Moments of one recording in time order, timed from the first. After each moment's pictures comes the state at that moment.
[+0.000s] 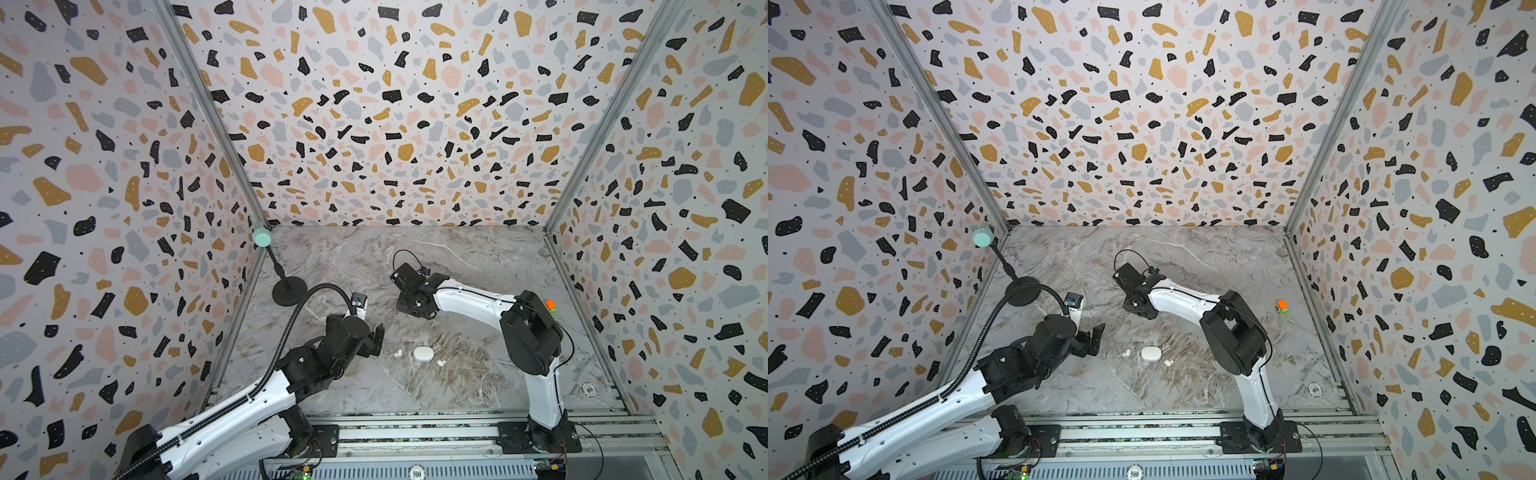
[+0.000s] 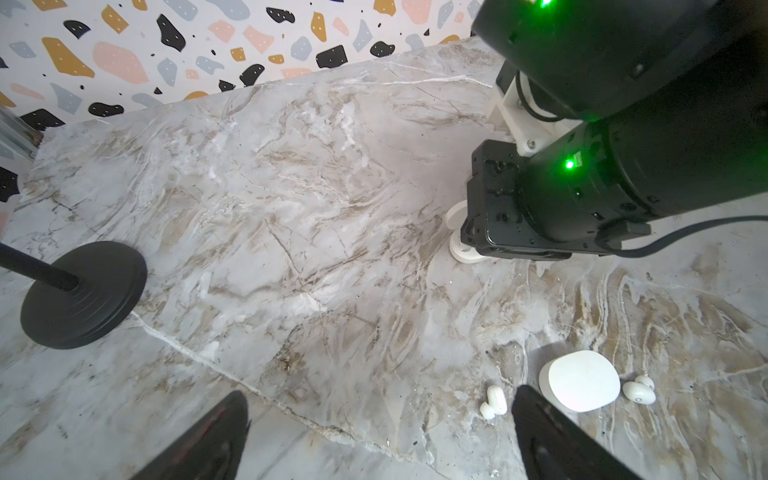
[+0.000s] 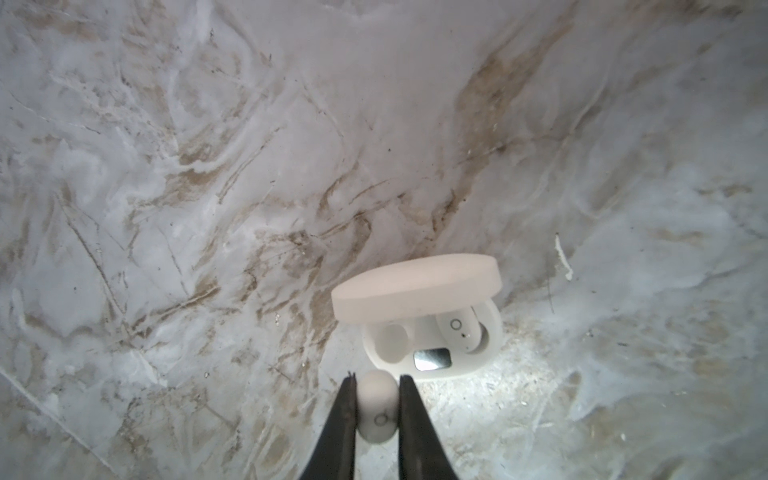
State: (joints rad) left arm -0.86 0.87 0.65 -0.45 -0.45 -0.32; right arm 0.84 2.03 1.54 -0.66 0.18 1.04
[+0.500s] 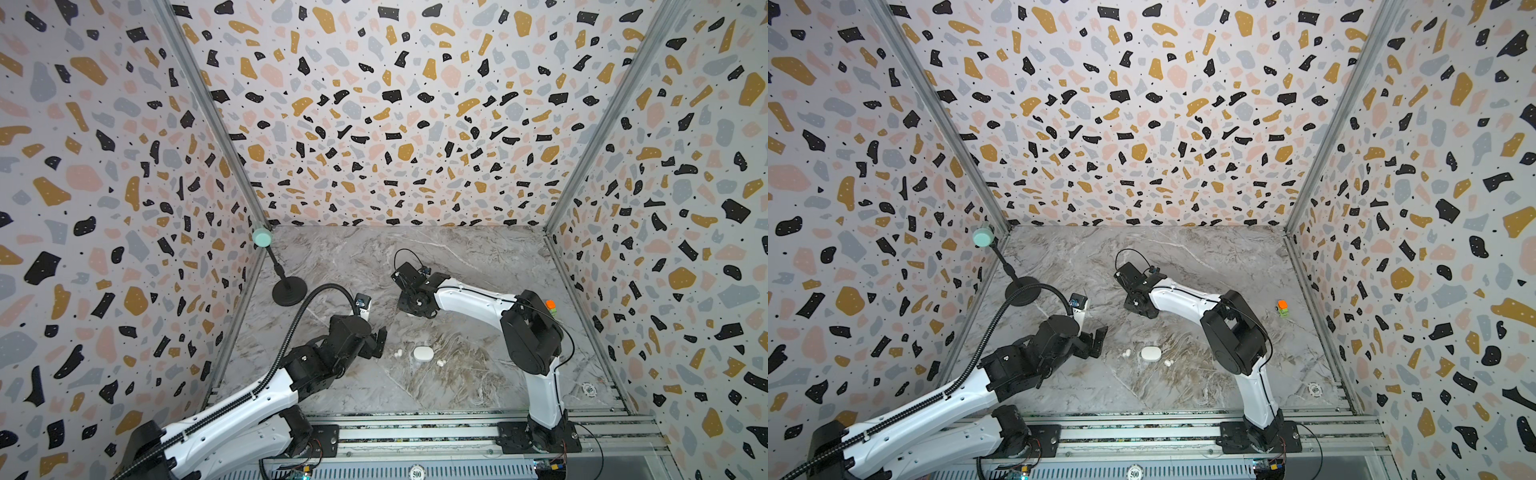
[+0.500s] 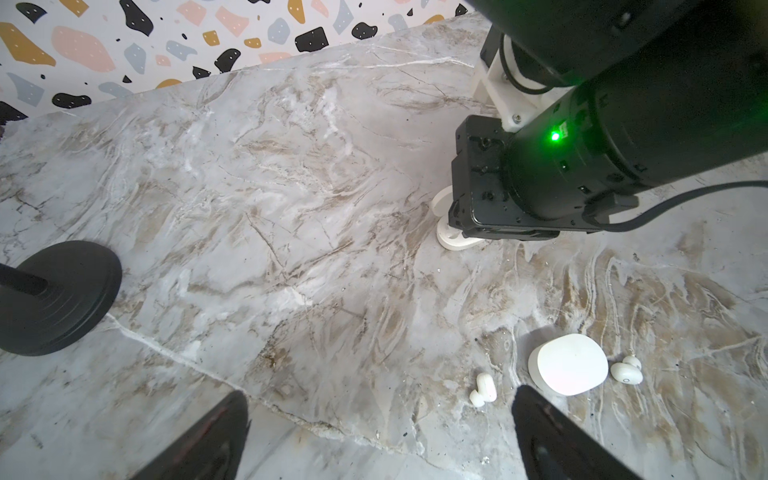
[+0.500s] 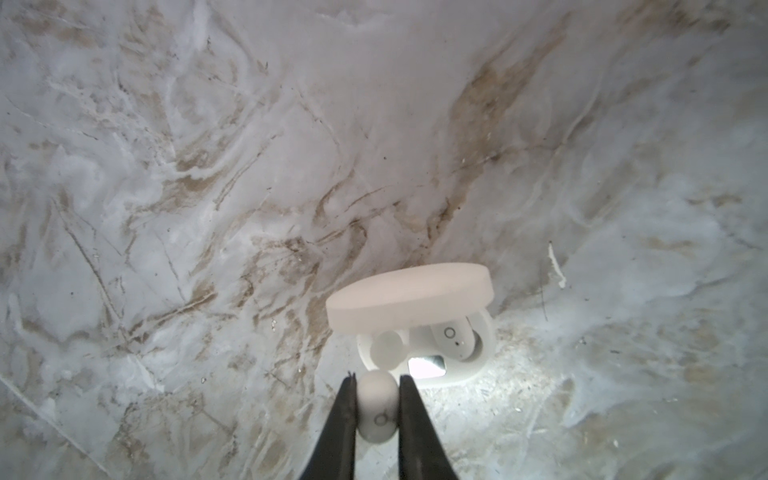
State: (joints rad) left arm -0.86 0.89 0.65 -0.44 -0.41 -0.31; right arm 0.82 2.03 1.54 -0.66 0.18 1.03
